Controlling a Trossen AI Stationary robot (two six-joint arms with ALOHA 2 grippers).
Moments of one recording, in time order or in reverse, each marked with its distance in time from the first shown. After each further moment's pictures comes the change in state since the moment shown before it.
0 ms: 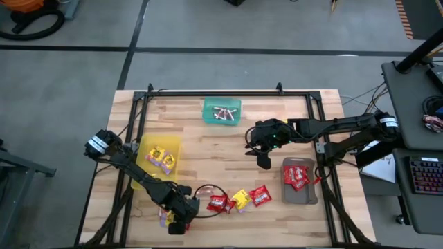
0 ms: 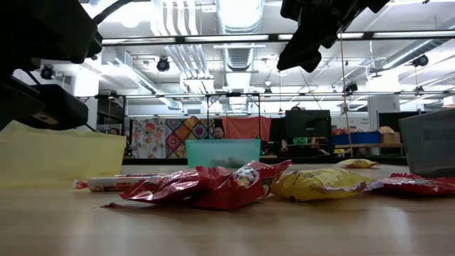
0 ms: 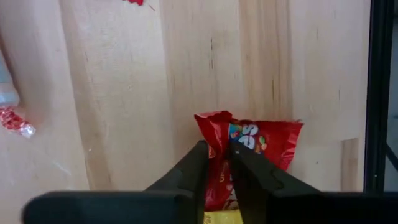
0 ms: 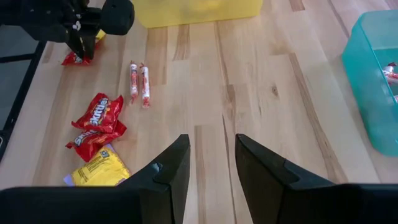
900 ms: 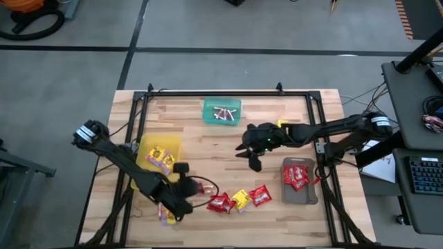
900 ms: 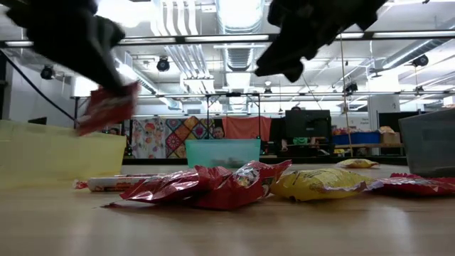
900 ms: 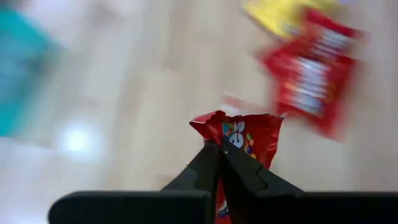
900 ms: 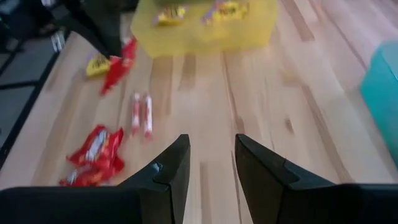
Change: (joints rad) left arm 0.004 -0.196 -0.002 -0.141 -0.703 0.074; right arm 0.011 0.106 -0.068 0.313 0.002 0.015
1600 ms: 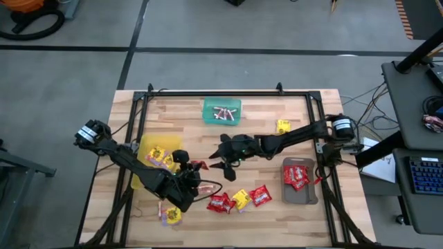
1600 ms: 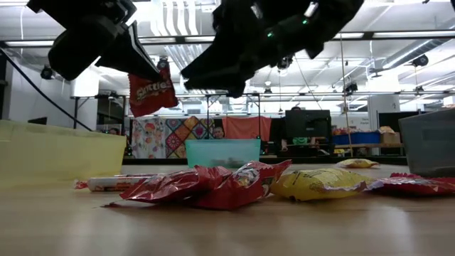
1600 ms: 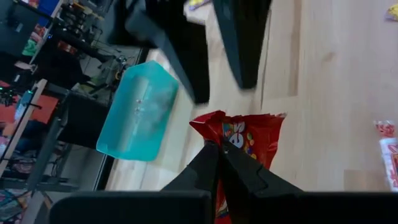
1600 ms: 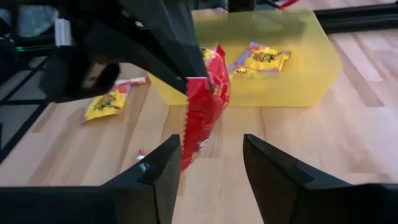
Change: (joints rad) left arm 0.063 0.015 0.002 -0.051 -0.389 0.196; right arm 0.057 0.424 0.202 0.378 -0.004 -0.041
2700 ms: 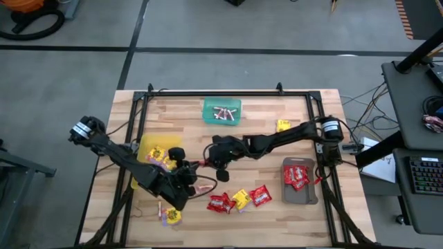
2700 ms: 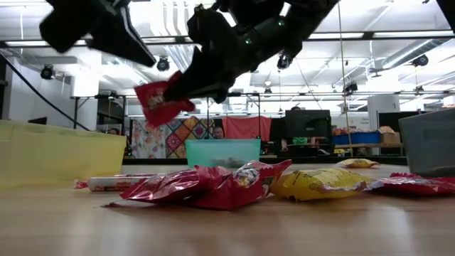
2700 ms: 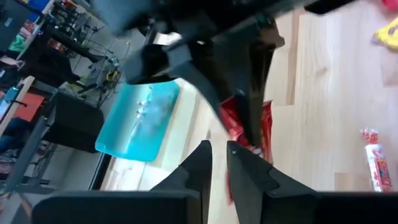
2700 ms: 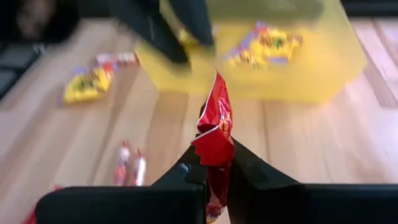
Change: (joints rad) left arm -0.010 -0.088 -0.001 -0.032 0.021 -0.019; right arm -0.008 0.118 0.191 -0.192 -0.004 -0.085
